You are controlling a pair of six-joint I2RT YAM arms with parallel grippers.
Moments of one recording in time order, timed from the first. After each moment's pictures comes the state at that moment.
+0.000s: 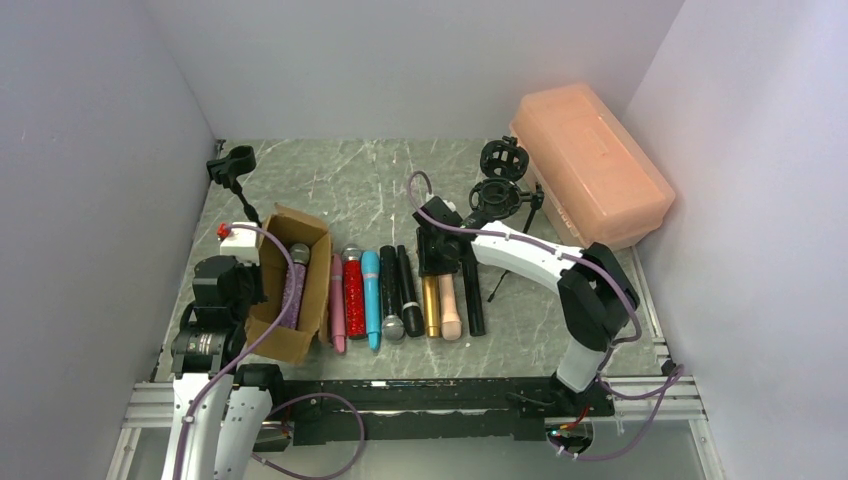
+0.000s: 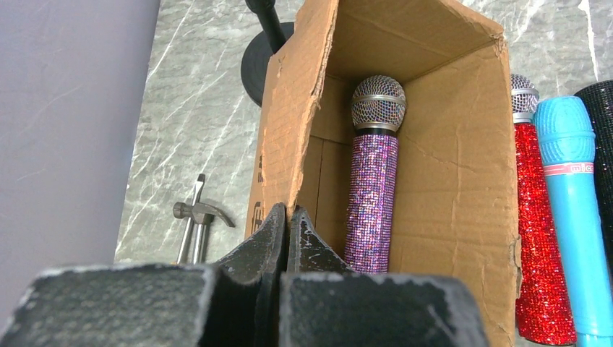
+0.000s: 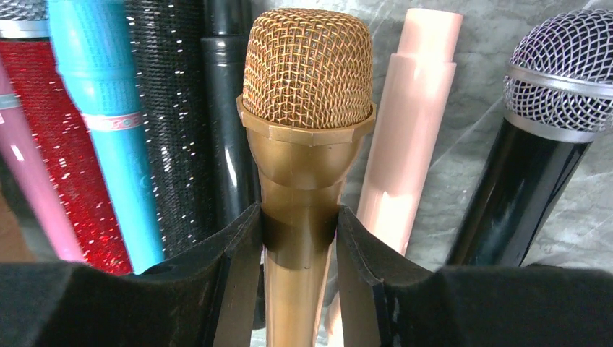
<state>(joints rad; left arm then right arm) 0.00 0.47 0.67 -0.67 -0.15 0.08 0.78 1.72 1.25 -0.59 0.08 0.67</state>
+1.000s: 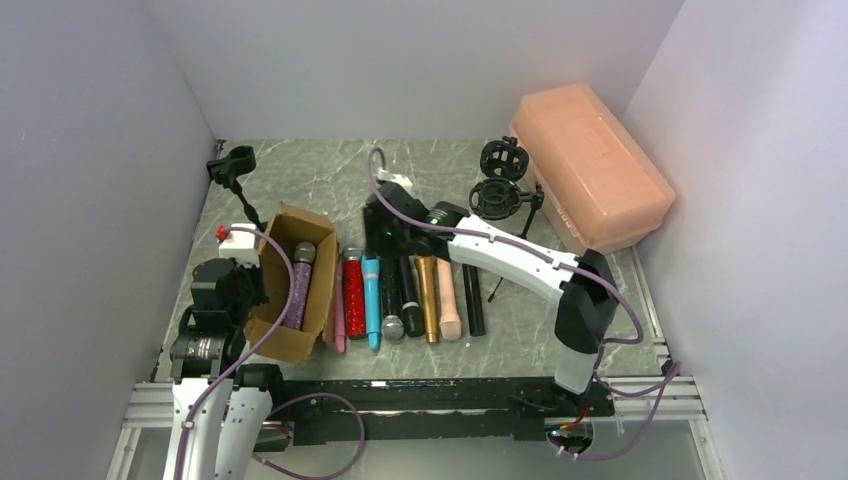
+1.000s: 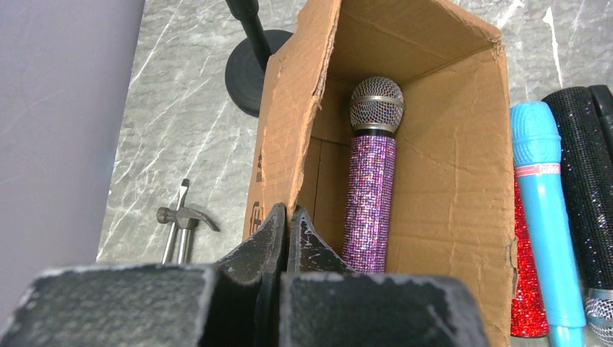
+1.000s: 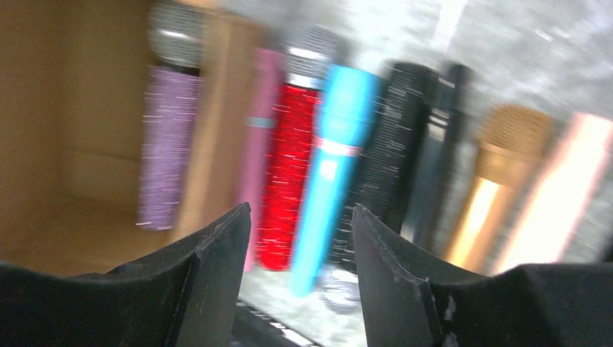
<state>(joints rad) 0.00 0.45 0.67 -0.67 -0.10 0.06 0.94 1.78 1.53 -0.63 0.17 0.71</state>
